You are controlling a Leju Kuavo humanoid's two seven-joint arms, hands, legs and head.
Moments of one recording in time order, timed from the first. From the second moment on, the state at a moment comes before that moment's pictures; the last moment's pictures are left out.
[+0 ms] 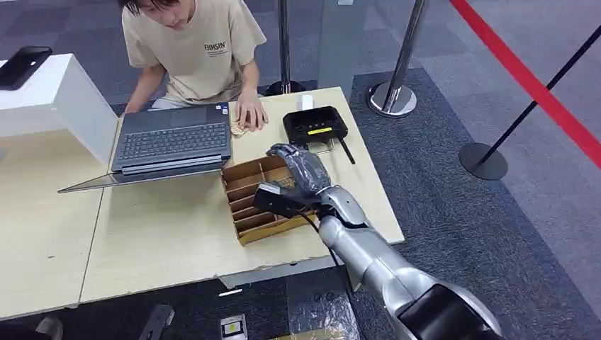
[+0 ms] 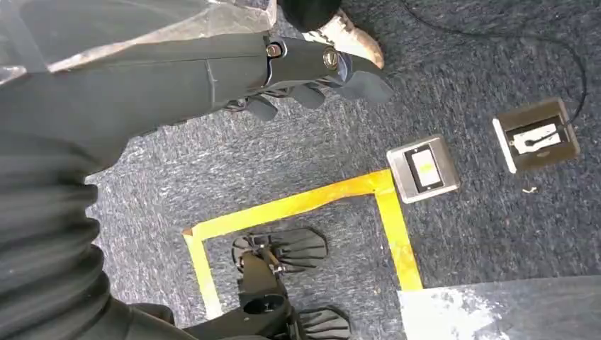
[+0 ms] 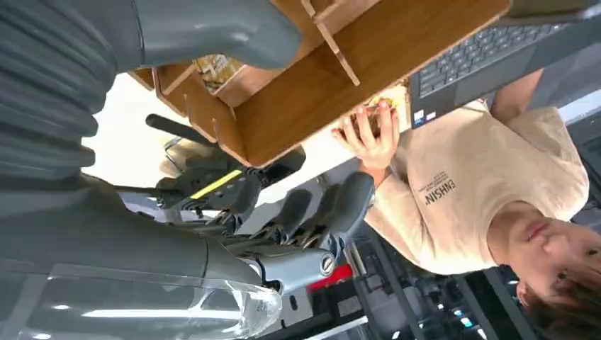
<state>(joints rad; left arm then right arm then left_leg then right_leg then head) -0.27 0.01 -0.90 -0.20 0.64 0.19 -0.19 -0.74 0.14 0.54 -0.56 0.75 -0.55 -0.26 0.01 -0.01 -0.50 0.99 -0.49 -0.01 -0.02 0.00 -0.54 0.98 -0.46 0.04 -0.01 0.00</state>
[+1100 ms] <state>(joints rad) -0.27 0.00 -0.90 -0.20 0.64 0.19 -0.19 -0.75 0.11 0.56 -0.49 0.84 -0.54 -0.22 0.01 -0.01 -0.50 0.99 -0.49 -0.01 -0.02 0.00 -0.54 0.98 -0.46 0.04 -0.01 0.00</state>
